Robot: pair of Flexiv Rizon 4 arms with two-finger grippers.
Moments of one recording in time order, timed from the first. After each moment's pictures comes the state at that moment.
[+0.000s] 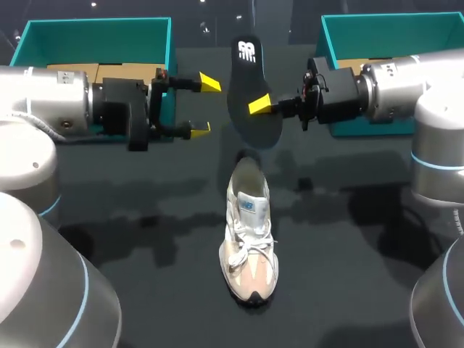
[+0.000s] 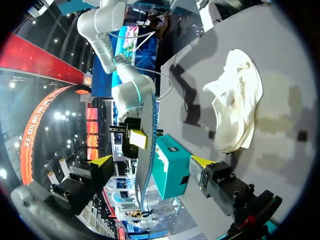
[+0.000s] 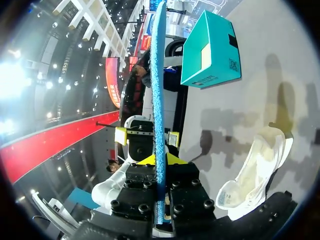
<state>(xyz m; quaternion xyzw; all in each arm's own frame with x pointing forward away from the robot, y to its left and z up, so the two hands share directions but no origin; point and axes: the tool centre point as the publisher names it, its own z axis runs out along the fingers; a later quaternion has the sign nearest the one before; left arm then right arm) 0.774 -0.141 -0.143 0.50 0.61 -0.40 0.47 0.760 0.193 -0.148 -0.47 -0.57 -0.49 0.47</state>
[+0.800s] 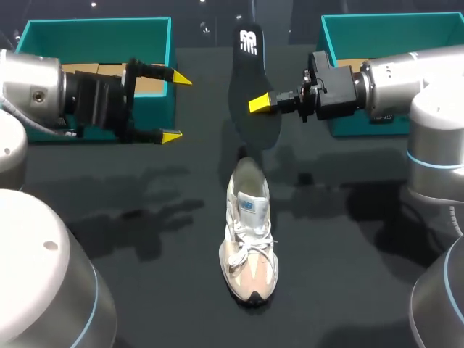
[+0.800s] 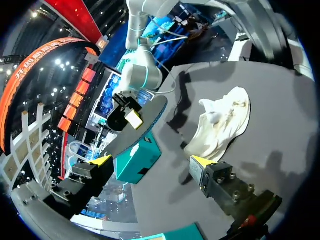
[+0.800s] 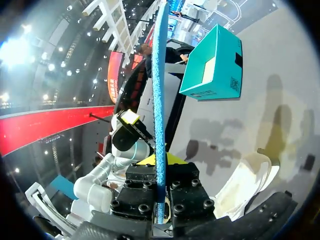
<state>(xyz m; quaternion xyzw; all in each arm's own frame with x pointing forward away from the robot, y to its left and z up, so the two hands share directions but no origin) 0.786 -0.089 -0.161 0.33 0.77 -0.44 0.32 0.779 0.192 -0.162 -0.43 -0.61 -0.52 0.40</state>
